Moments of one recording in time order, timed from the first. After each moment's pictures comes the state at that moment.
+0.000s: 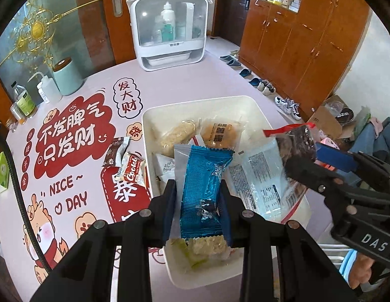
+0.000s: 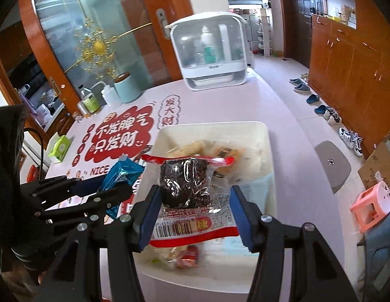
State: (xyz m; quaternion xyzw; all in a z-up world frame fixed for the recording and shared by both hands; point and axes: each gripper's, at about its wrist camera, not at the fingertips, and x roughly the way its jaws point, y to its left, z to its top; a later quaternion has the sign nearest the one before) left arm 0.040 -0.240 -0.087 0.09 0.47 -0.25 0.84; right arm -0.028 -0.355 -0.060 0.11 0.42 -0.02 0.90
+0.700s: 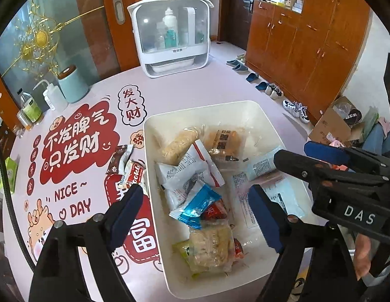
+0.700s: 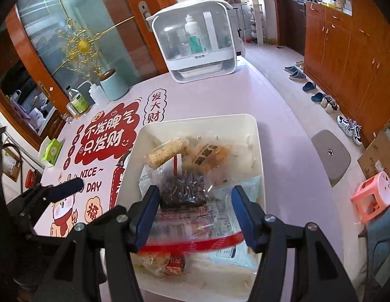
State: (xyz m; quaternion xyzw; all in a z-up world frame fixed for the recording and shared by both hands) left arm 0.040 -0.246 -0.089 0.11 0.45 -0.23 0.86; right arm -0.006 -0.378 -0.079 0.13 0.45 -0.03 0.88
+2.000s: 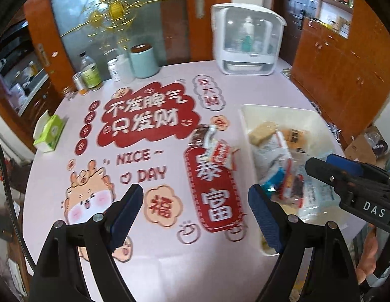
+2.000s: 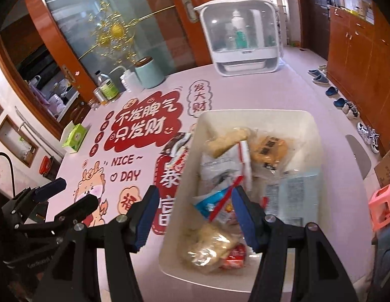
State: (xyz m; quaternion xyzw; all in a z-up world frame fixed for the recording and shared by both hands) left arm 0.026 -0.088 -0.071 0.05 0.46 -0.10 0.88; right arm -0.001 -0.271 -0.074 0.12 0.45 0.03 0.88
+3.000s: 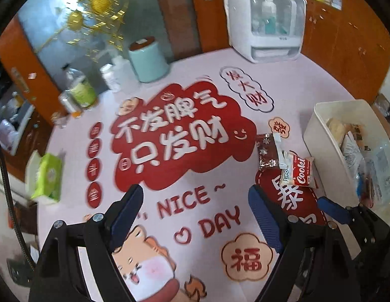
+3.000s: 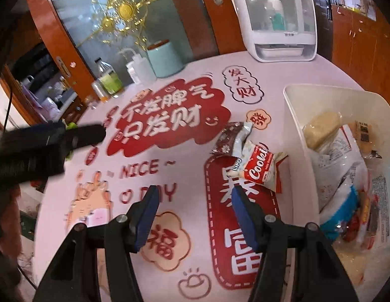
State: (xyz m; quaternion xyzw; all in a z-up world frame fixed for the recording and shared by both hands) left arm 0.191 -0.017 -0.140 0.15 0.47 -0.15 0.86; right arm 0.083 -0.135 -0.182 0.12 0.43 -0.01 0.90
